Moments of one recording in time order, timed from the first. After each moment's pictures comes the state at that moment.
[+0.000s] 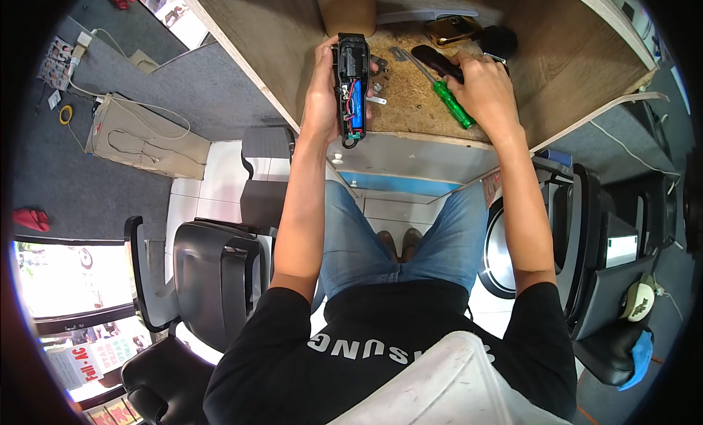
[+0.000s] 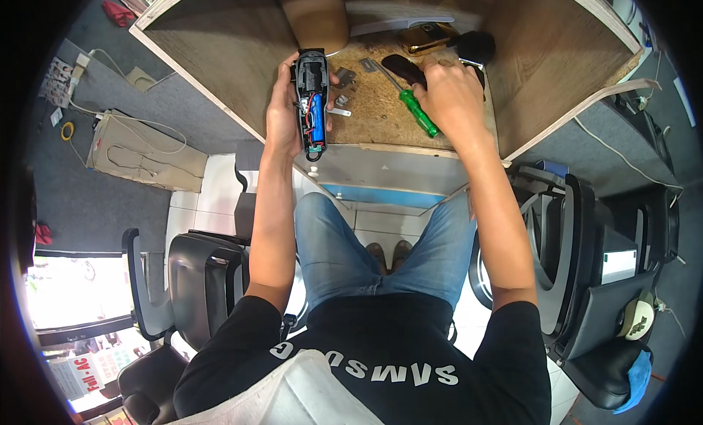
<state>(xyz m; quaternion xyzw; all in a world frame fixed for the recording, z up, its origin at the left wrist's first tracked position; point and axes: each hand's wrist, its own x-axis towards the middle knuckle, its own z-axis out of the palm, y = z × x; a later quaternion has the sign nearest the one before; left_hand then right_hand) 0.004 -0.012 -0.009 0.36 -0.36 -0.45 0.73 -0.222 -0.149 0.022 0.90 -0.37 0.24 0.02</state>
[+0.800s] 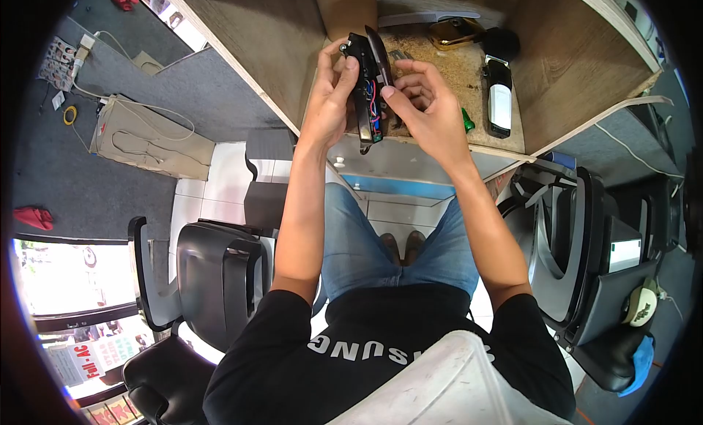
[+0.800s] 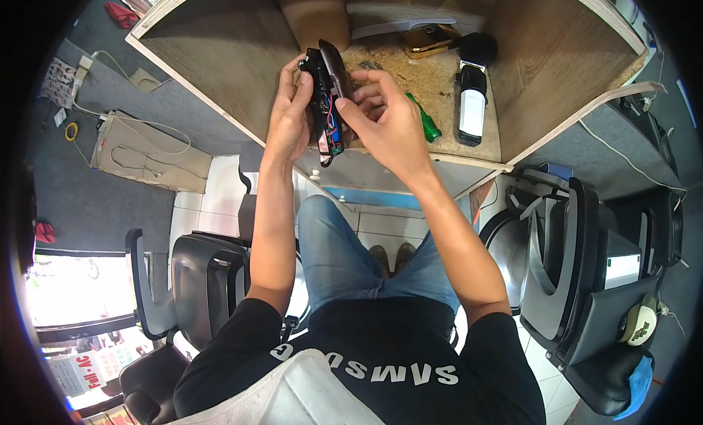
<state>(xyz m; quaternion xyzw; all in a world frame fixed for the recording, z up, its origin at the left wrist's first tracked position) 0.003 -0.015 -0.015 0.42 -0.41 -0.37 0.72 -0.168 -0.078 -0.006 0.69 -0.23 0.45 -0.52</state>
